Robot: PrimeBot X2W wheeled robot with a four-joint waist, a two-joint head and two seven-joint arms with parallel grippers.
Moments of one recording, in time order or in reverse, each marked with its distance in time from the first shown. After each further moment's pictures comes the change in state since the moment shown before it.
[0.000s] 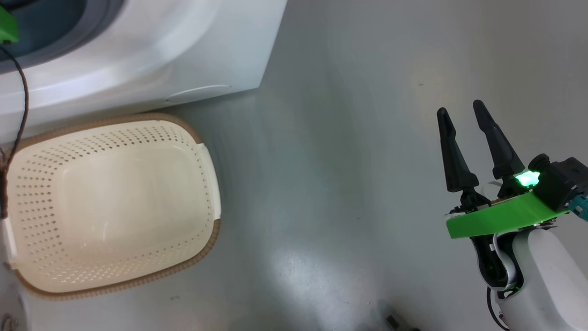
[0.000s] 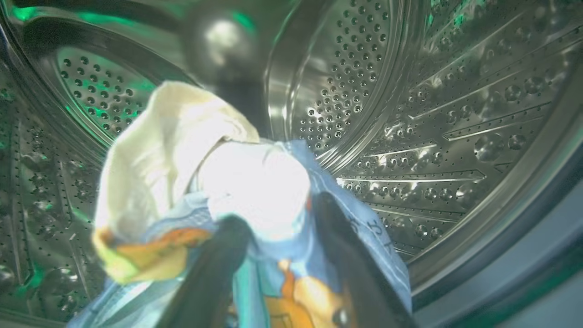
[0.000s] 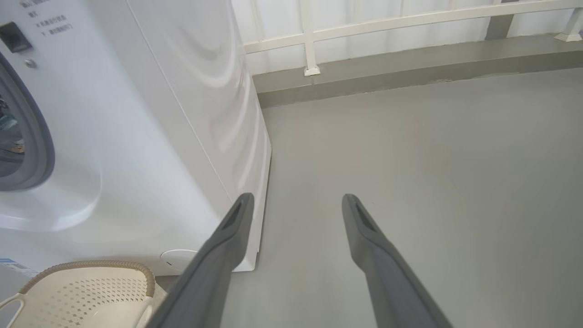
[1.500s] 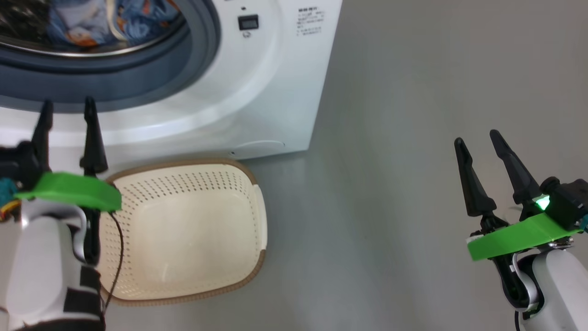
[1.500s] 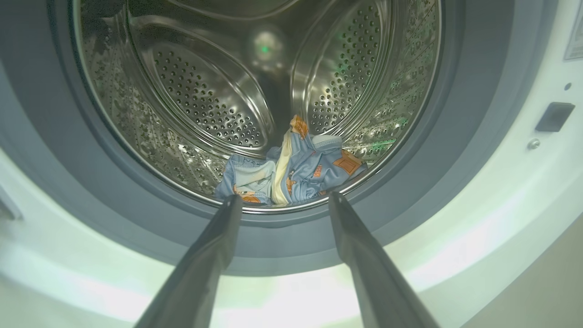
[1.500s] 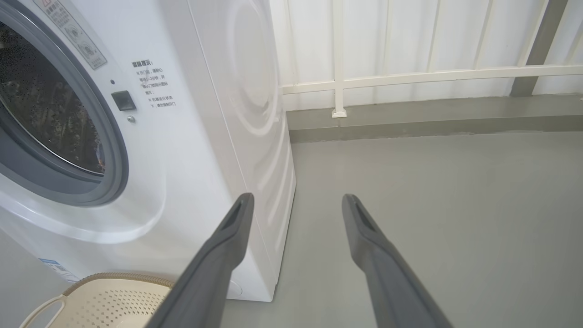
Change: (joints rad) left arm 0.607 -0.174 0.166 -0.360 0.065 -0.044 0.000; right arm 0.074 -0.089 -0.002 0.032 -0.002 0.000 0.000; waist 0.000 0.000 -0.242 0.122
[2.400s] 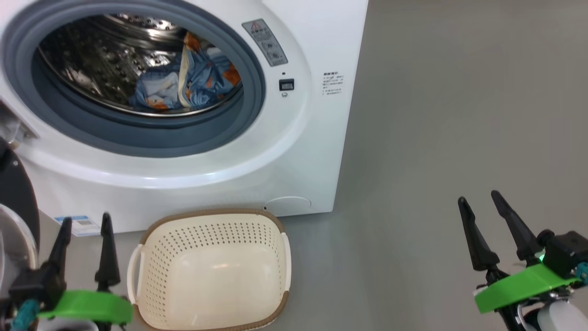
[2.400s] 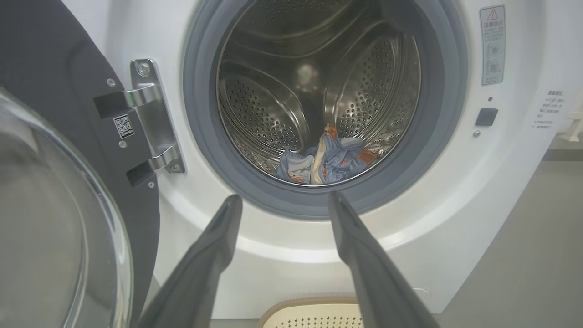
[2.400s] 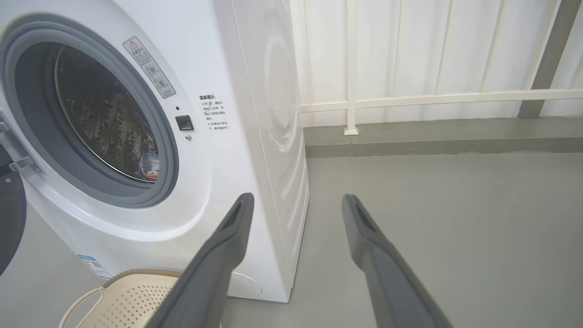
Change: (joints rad) left arm 0.464 -0.056 0.060 -0.265 0.025 -0.019 0.000; right arm 0.182 -0.015 -0.011 0.017 0.000 0.000 0.000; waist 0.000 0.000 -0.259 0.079
